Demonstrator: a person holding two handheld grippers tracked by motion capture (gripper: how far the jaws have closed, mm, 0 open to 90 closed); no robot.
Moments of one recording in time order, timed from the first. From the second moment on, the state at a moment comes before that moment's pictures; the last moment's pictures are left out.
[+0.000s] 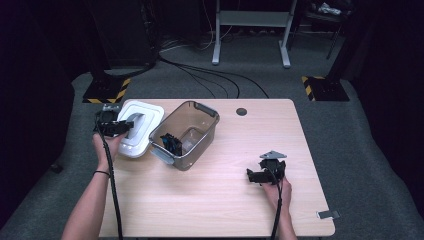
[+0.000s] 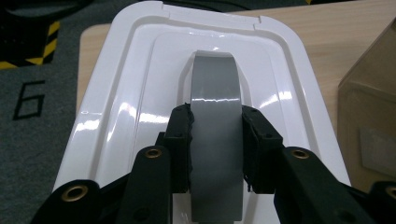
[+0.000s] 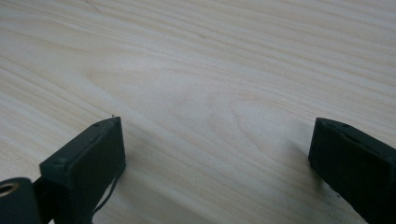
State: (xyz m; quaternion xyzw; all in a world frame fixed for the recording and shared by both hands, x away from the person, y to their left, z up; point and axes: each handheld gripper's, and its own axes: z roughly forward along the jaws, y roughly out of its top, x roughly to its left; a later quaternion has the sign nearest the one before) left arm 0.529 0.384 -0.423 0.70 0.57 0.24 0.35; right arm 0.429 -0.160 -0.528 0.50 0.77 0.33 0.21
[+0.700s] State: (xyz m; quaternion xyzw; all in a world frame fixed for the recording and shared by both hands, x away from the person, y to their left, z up) left arm 0.529 0.382 -0.366 0.71 0.55 0.26 0.36; right arm 0.429 -0.160 -0.528 0.50 0.77 0.33 0.21
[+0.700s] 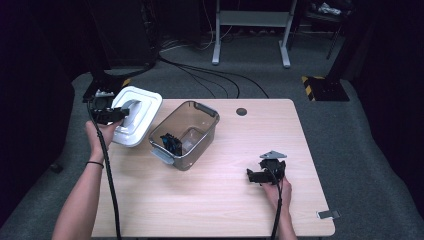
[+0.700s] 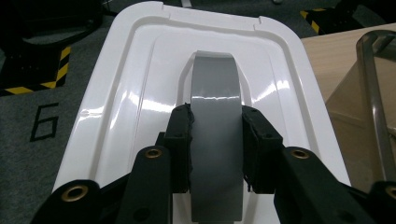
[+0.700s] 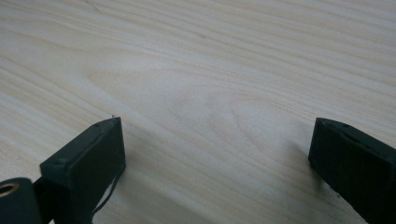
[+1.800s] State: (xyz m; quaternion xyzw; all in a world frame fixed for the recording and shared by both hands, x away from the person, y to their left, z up) left arm 0.508 0.327 -0.285 0.74 0.48 0.23 0.41; right arm 0.428 -0.160 -0.528 0.50 0.77 0.33 0.21
